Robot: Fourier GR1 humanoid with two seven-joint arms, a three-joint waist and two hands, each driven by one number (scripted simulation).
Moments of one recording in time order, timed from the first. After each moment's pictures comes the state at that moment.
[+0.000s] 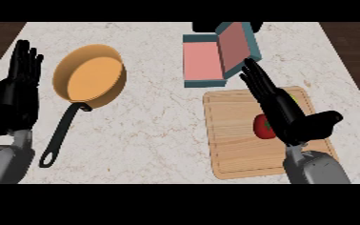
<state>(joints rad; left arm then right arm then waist) -0.21 0.53 -0.10 -1.49 0.35 0.42 -0.12 -0.20 -0.22 0.22 -1.65 -0.24 0.03 0.10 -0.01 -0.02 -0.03</state>
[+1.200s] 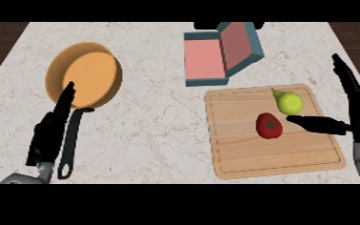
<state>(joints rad) -0.04 0.51 -0.29 -1.48 0.17 0.38 0.02 -0.12 -0.49 0.00 -1.55 0.20 -0.22 0.05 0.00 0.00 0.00</state>
